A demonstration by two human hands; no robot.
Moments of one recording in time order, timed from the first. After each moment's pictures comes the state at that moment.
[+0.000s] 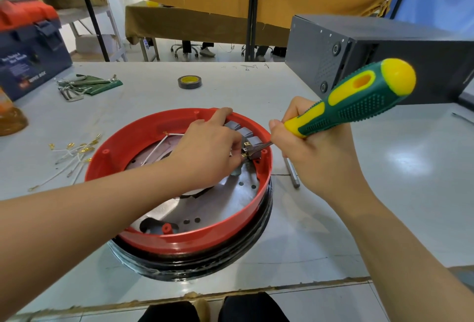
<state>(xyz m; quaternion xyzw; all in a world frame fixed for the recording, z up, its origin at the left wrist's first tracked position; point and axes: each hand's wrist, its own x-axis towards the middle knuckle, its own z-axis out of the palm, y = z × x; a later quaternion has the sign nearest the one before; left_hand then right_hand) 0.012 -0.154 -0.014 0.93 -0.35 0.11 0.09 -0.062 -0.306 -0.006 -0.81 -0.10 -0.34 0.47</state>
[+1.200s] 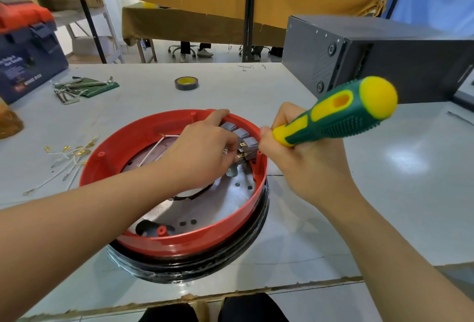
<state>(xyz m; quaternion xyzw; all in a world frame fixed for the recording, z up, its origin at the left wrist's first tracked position) 0.016 -0.150 -0.016 0.92 -0.35 0.11 0.11 -0.067 -0.299 -0.007 -0.83 -0.12 -0.36 0.42</state>
